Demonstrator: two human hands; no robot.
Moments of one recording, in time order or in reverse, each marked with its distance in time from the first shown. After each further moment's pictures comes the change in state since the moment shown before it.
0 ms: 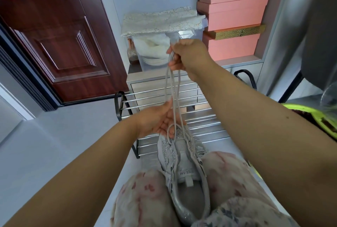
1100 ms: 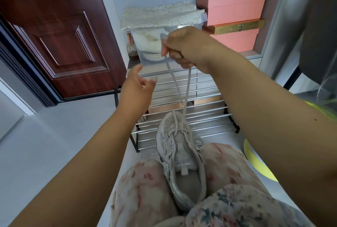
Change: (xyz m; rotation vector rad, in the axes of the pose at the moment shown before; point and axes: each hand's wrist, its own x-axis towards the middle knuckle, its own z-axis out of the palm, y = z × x) left_hand -0.023 0.025 0.002 0.272 1.012 0.342; right_hand -0.036 -0.031 -0.014 -0.368 -0.336 -0.059
